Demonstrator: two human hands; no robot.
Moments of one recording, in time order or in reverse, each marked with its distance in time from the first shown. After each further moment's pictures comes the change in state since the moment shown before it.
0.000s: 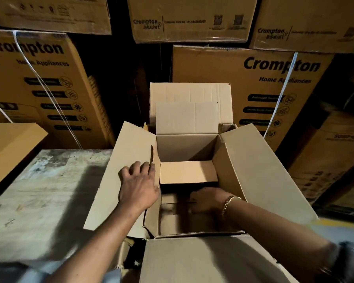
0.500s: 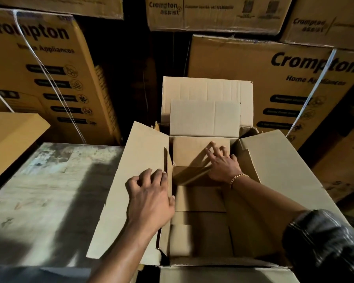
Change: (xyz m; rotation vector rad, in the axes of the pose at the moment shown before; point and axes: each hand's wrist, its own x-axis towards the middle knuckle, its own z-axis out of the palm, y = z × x) left_hand 0.002 -0.005 0.007 -0.131 0.008 -0.044; right_hand 0.116 0.062 -0.059 -0.010 0.443 0.191
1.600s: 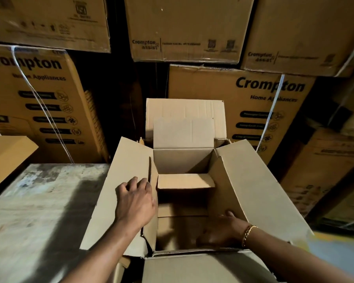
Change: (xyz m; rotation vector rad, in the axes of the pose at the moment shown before) left_hand -0.001 0.005 -0.011 0.030 -0.063 0.034; right_hand -0.189 -0.010 -0.005 0.026 -0.547 -0.140
